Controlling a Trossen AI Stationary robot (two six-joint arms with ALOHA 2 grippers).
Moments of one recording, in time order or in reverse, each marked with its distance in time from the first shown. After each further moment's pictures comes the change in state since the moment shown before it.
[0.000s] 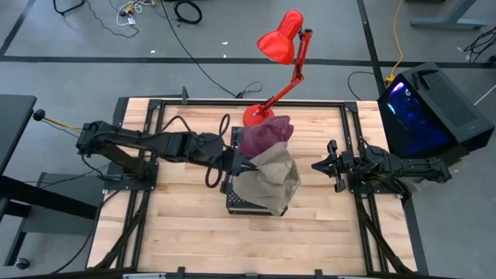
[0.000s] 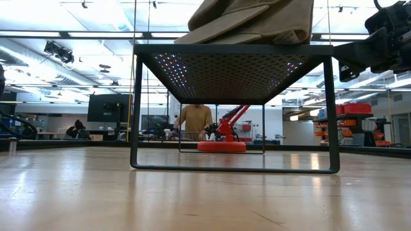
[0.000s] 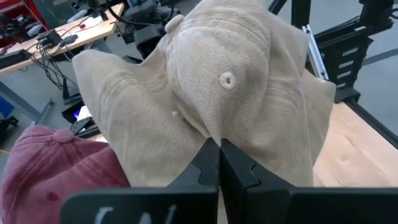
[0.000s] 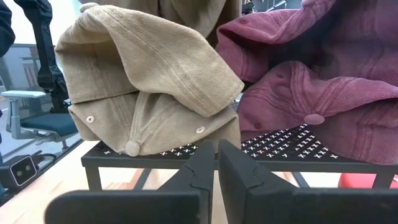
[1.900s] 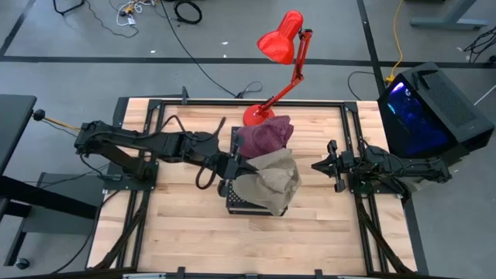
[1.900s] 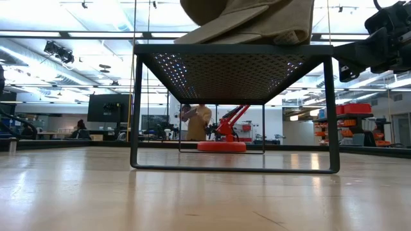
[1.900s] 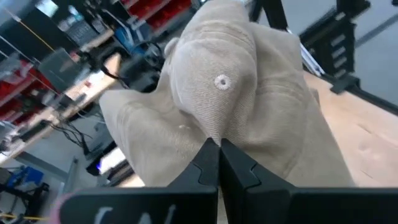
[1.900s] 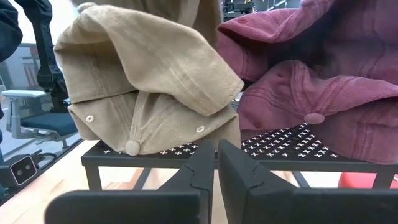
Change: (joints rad) left arm -0.011 -0.019 0.002 0.067 0.049 0.269; right arm 0.000 0.000 0.000 -0.002 0.000 0.000
